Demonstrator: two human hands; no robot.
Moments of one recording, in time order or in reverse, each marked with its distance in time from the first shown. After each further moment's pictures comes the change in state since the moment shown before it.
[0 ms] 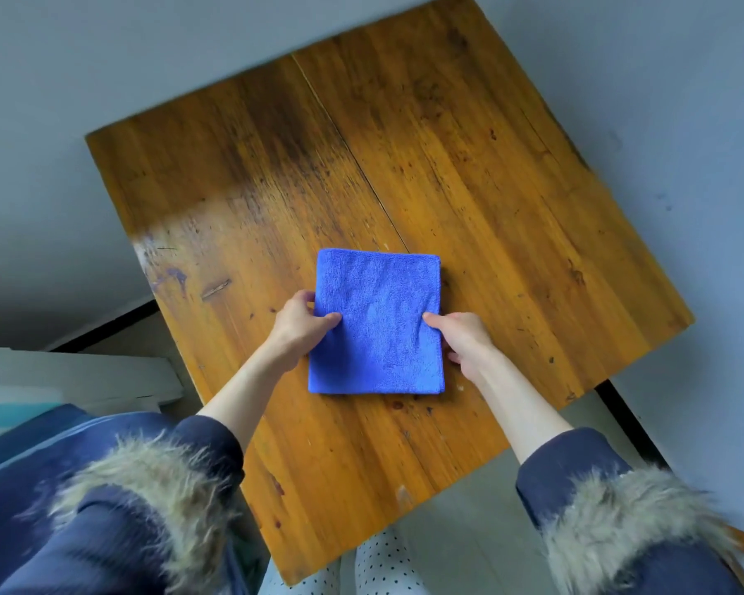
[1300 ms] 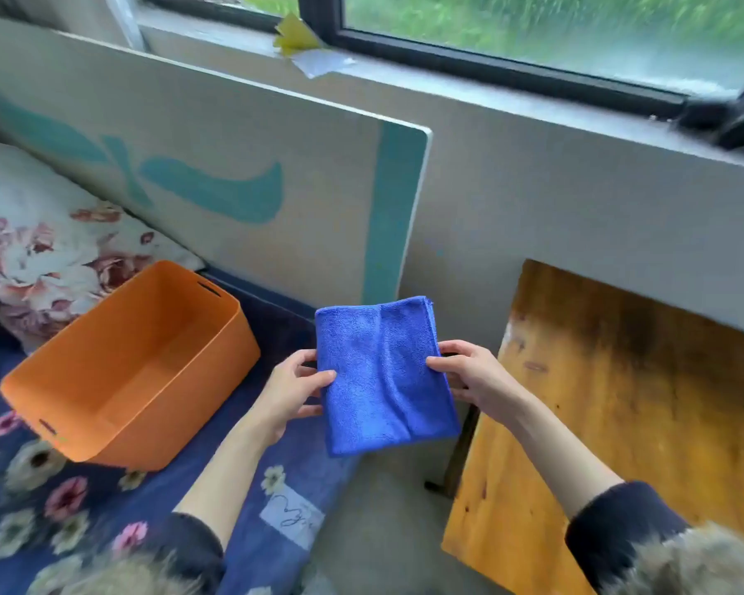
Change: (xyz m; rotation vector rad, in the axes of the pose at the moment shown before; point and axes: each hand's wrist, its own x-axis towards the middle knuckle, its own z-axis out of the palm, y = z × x) left_hand -0.376 -0.223 -0.185 -0.938 0.654 -0.003; right_hand -0.324 0.007 0.210 -0.618 -0.927 -0.541
